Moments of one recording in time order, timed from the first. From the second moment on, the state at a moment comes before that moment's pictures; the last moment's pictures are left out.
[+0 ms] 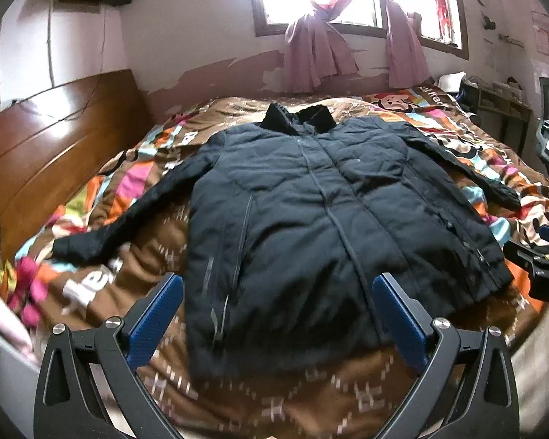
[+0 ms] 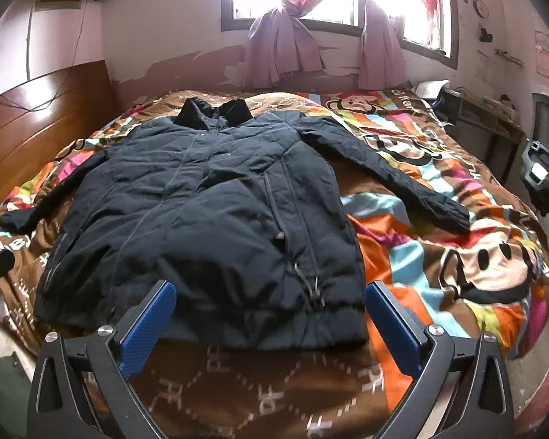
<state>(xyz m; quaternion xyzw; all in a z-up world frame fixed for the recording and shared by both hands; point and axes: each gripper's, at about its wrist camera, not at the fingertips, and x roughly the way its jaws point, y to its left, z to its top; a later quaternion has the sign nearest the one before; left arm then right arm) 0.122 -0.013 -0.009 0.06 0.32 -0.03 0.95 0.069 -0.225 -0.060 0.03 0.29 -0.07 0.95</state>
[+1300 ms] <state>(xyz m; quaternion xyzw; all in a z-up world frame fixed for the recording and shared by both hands) 0.470 -0.208 -0.090 0.11 0.41 -0.14 0.90 0.231 -0.569 -0.166 0.45 0.26 -0.20 0.83</state>
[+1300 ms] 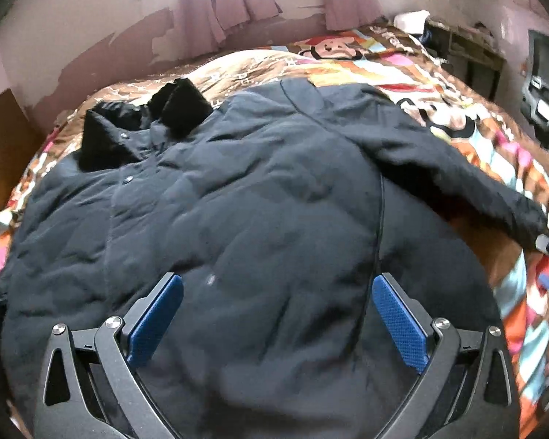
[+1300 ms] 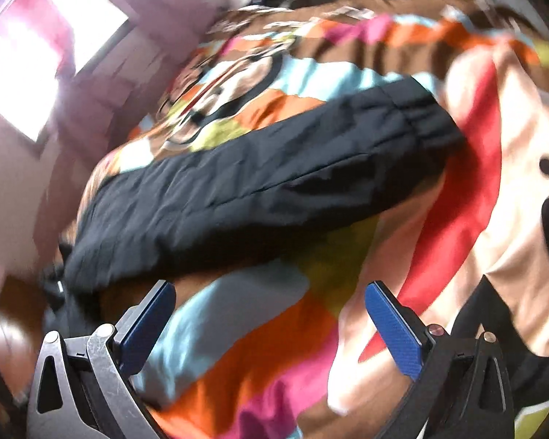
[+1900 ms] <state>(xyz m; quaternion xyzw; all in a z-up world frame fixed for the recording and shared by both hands) 0.512 -0.227 -0.105 0.06 0.42 -0.18 0.89 0.222 -0.626 -0.161 0.52 0.13 -0.25 0.80</state>
